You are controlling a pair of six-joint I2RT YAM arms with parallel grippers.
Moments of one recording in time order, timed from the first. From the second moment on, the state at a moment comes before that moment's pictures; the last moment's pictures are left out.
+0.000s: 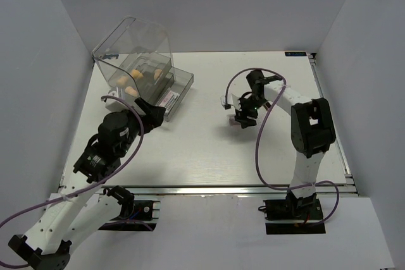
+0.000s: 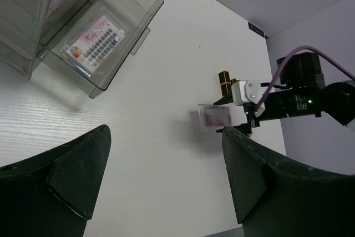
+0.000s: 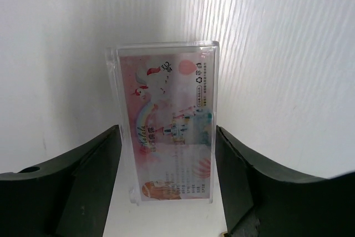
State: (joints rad) left arm -0.56 0.69 0.84 -0.43 -0.29 -0.75; right arm 0.34 1.95 1.43 -0.87 -0.51 -1.34
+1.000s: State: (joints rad) left arm -0.56 0.47 0.85 -0.63 -0.50 -0.80; right arm 0.71 2.07 1.94 -0.33 -0.54 -1.13
